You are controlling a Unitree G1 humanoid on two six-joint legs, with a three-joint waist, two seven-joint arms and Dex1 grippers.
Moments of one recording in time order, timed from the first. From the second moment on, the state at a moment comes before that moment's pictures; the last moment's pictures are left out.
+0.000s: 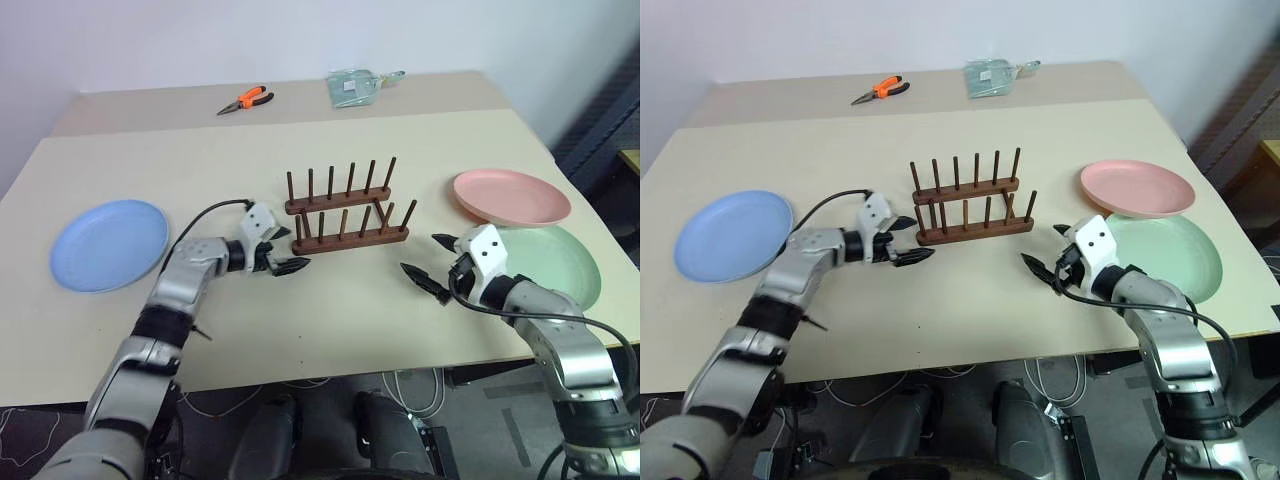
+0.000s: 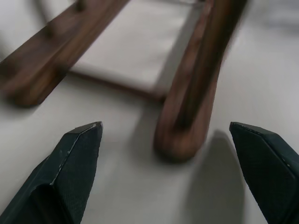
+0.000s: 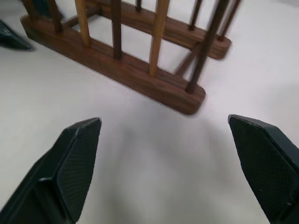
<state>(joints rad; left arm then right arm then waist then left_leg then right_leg) -0.73 0.38 -0.21 0.62 -0.12 0.14 -1.01 -0.05 -0.59 -0.11 -0.28 0.27 0.40 0.61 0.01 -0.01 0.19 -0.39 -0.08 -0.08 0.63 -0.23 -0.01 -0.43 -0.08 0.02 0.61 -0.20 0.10</state>
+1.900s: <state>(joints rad) -0.29 0.40 -0.12 0.04 -0.21 0.36 -0.73 -0.29 -0.45 0.16 -0.03 0.02 0.36 0.49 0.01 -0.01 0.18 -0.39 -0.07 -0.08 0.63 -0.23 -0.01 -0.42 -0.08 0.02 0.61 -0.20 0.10</state>
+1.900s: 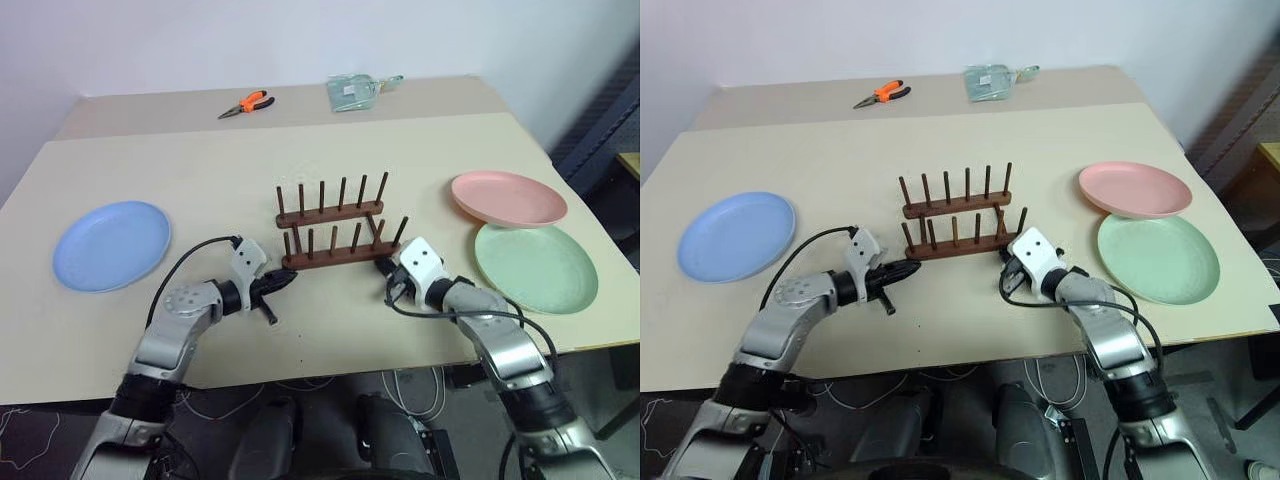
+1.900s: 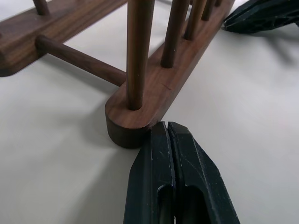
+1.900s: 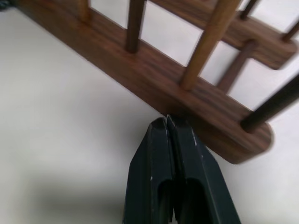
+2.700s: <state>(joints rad) -0.24 0.46 -0.15 -0.04 -0.24 0.33 -0.80 -0.32 -0.75 -0.01 -0.13 -0.04 0.30 0.58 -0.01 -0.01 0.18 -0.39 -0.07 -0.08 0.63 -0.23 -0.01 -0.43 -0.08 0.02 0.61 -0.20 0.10</state>
